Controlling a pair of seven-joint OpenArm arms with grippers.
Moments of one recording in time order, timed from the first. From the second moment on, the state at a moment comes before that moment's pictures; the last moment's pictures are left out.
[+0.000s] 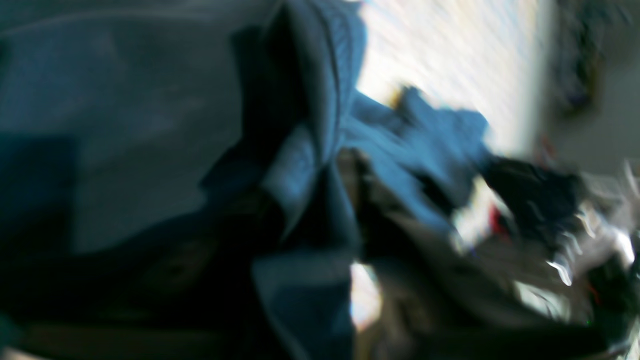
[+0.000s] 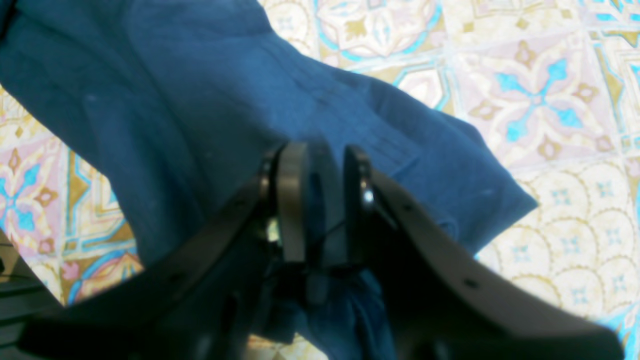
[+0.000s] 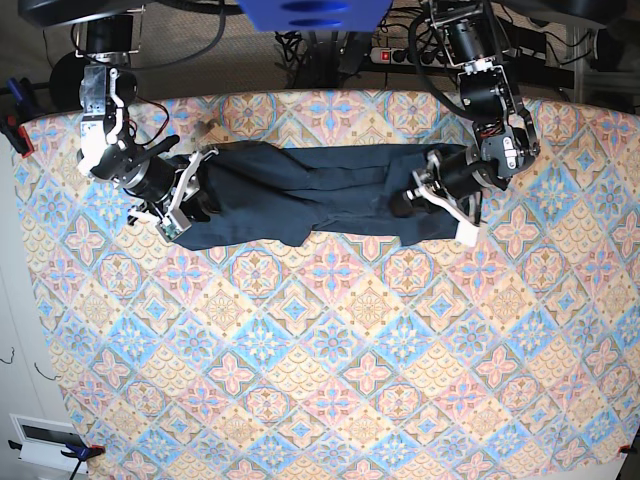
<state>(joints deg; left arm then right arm) 6.0 0.0 -21.0 93.7 -51.9 -15.7 69.2 -10.2 20.2 6.5 96.9 24.6 40.9 -41.4</state>
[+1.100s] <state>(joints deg) 8.6 -9.9 -10.6 100.5 -46.6 -16.4 72.8 -10.1 20.2 6.5 97.0 24.8 40.9 -41.2</state>
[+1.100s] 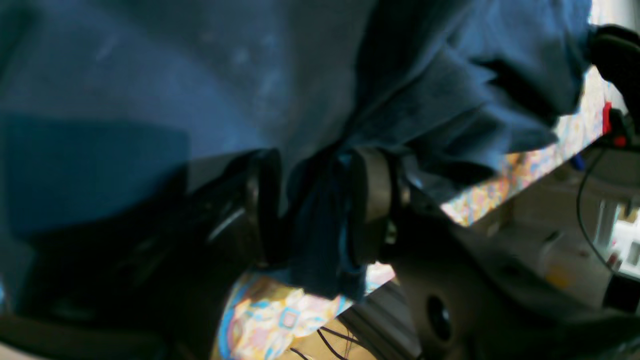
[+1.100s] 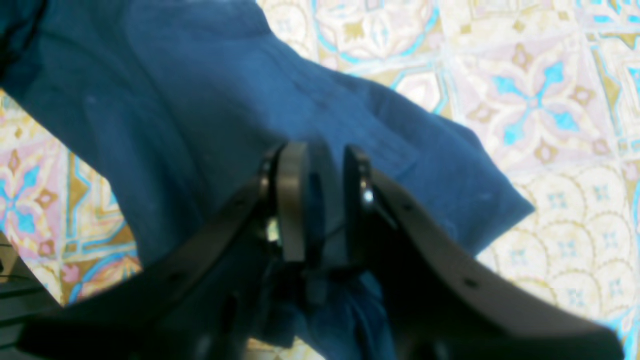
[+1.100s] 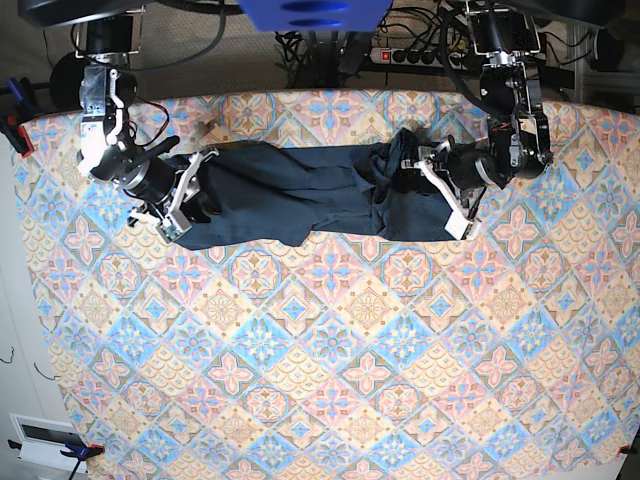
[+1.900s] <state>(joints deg) 12.7 -12.0 -22.7 104.2 -55.6 -23.0 72.8 -10.3 20.2 6.5 99.2 24.8 40.9 -41.2</state>
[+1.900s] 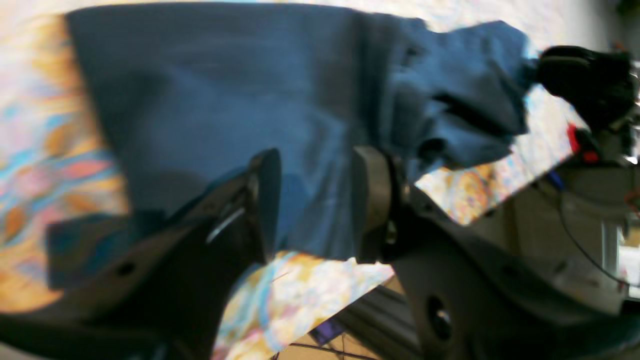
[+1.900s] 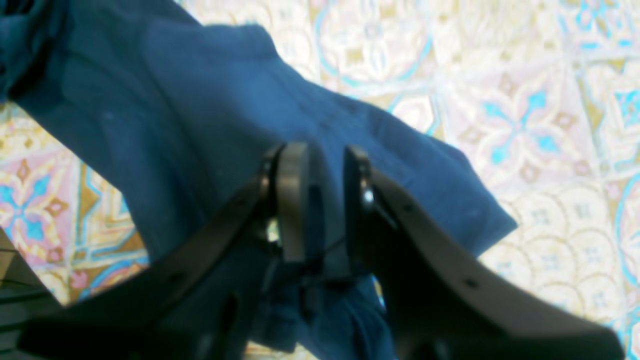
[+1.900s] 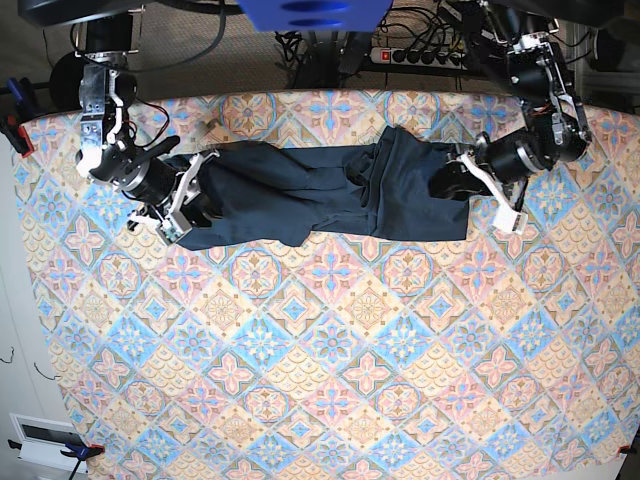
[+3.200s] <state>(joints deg) 12.6 -11.7 -13.6 97.1 -46.1 -22.8 67.3 -1.7 20.1 26.6 80.6 44.8 40.7 -62.9</state>
